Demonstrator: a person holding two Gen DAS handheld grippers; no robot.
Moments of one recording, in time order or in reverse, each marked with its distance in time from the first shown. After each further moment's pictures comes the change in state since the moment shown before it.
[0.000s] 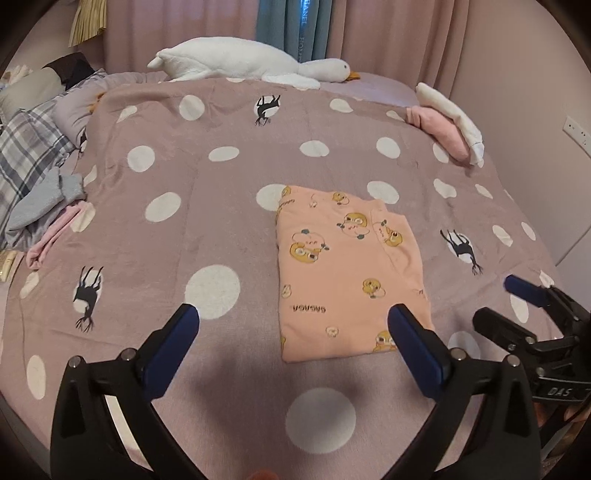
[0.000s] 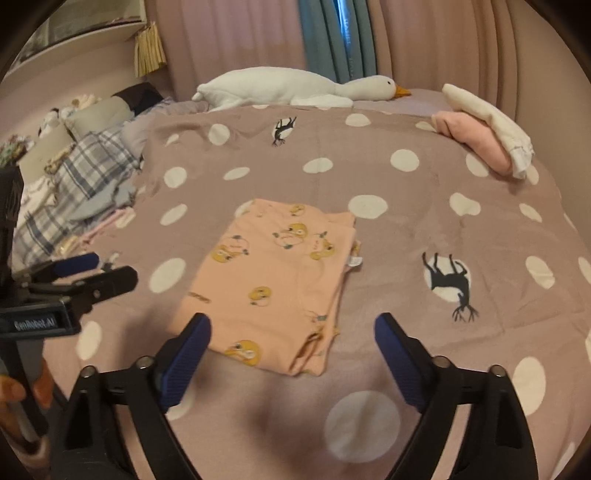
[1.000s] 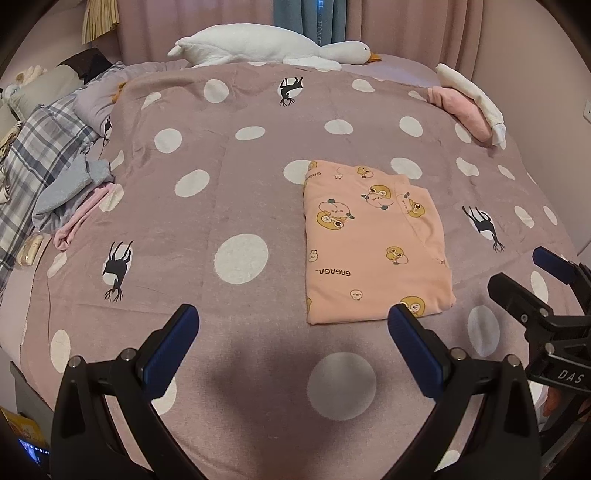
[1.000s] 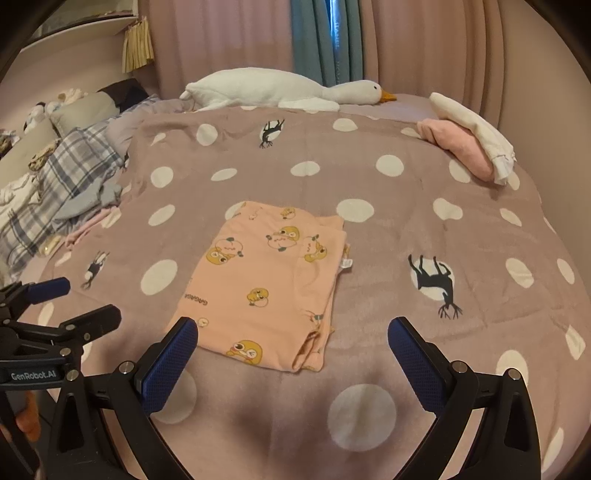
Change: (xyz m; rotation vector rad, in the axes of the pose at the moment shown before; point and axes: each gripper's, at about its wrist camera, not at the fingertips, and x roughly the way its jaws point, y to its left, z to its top) left arm -0.011 0.000 -0.021 -0.002 0.064 0.114; right arm -0.006 0.023 -0.002 -0.023 -0.010 -0.108
